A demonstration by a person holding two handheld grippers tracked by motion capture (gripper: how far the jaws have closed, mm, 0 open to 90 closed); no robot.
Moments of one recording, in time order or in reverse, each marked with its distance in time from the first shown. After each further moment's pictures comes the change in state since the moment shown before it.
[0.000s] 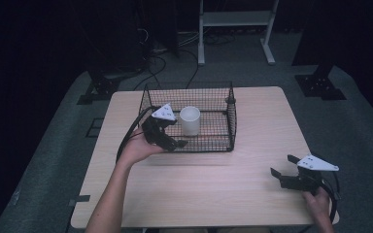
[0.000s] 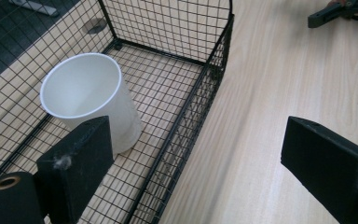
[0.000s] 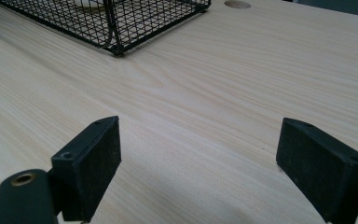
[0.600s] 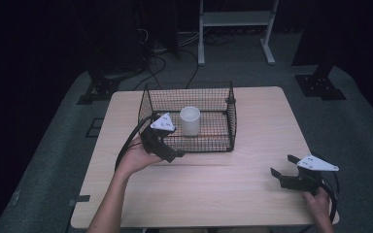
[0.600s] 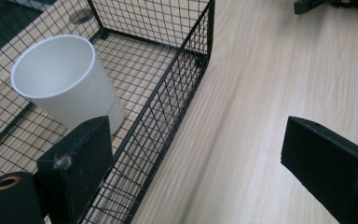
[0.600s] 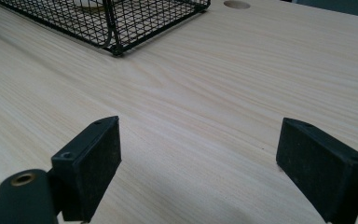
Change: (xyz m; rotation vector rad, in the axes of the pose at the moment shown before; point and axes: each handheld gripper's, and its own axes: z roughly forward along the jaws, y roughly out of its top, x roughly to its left) left arm -0.020 -0.016 -0.001 0.012 -0.004 0.003; right arm 0.000 0.000 0.000 0.001 -0.002 0.001
